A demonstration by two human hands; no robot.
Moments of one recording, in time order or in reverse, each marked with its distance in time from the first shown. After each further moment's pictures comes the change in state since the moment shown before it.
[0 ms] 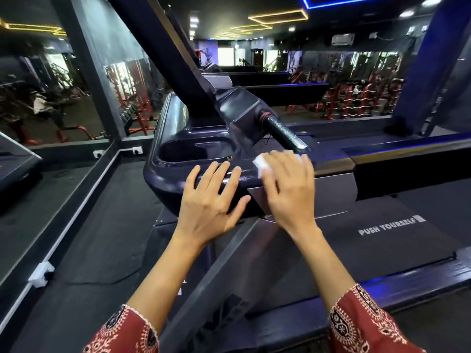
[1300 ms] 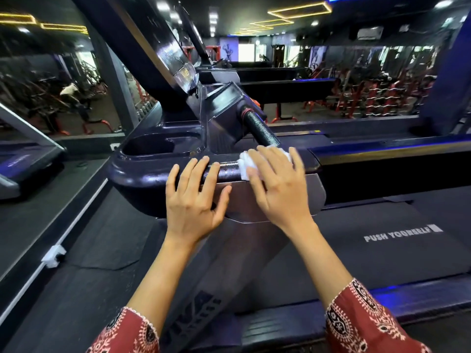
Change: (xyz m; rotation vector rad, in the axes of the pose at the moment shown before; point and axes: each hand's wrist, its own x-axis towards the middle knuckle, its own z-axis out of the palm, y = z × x) left_hand 0.015 0.065 0.018 0.107 0.062 -0.177; right_hand -0.003 0.071 -0.017 0.019 -0.014 -0.076
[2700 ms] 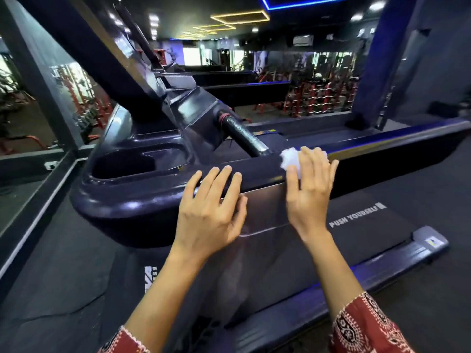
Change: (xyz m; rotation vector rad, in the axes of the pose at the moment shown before) left_hand 0.021 0.006 0.010 -0.264 0.001 0.171; right_hand -0.013 0.024 0.001 -0.095 0.140 0.378
